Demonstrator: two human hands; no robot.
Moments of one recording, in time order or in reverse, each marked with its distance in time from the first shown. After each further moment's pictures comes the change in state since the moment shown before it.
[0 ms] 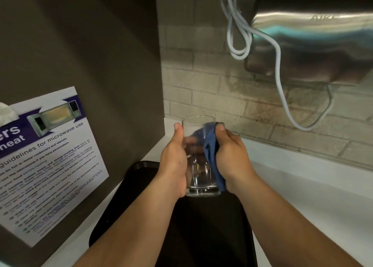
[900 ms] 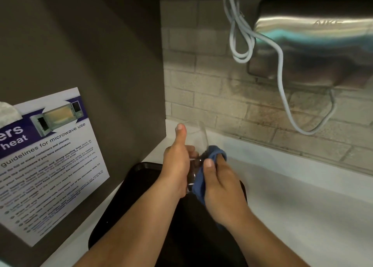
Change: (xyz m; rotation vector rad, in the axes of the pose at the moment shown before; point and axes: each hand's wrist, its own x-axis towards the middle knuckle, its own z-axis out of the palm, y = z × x) left_hand 0.008 -0.002 0.000 0.056 0.046 -0.011; right_hand -0.054 0.021 0.001 -0.366 -0.063 -0.136
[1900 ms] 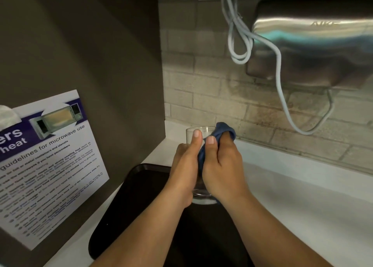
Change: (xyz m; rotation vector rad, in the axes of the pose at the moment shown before) left_hand -0.016 -0.010 0.003 0.121 -0.169 0.171; right_hand 0.035 -0.012 0.001 0.030 0.261 -0.167
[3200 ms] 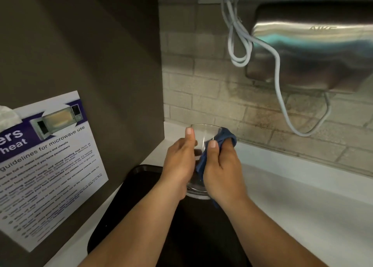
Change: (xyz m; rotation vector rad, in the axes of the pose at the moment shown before) left_hand 0.006 0.016 -0.005 0.172 0.097 -0.036; right_hand -0.004 0.002 0.002 0.073 -0.029 0.083
